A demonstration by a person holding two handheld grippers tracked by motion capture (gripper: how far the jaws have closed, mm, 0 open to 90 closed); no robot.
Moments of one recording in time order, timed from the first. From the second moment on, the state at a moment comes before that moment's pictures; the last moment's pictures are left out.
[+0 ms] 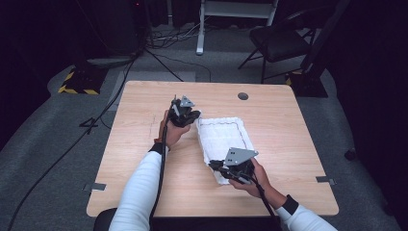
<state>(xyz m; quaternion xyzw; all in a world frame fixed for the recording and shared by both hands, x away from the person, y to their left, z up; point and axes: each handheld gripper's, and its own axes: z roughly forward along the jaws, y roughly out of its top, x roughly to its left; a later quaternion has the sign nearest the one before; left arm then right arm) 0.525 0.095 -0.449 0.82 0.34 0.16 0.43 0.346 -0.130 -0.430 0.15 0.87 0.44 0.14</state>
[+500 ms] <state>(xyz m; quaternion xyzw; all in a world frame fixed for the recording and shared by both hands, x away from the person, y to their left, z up) 0.538 0.038 -0.446 0.83 0.32 0.15 0.43 0.344 -0.188 -0.428 0.20 0.86 0.43 0.17</state>
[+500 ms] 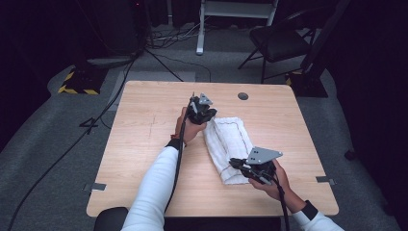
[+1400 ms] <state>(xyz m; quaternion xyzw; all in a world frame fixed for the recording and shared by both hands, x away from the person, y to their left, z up) 0.548 -0.055 -0.460 0.84 0.30 0.15 0.42 0.336 -0.256 -0.449 0.28 0.87 0.37 0.19</state>
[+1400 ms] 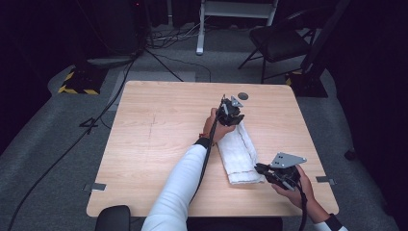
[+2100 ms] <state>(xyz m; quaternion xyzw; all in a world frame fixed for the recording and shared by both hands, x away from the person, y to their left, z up) 0.436 -0.004 -0.455 0.90 0.20 0.10 0.38 0.362 -0.282 -0.464 0.33 0.86 0.34 0.18</state>
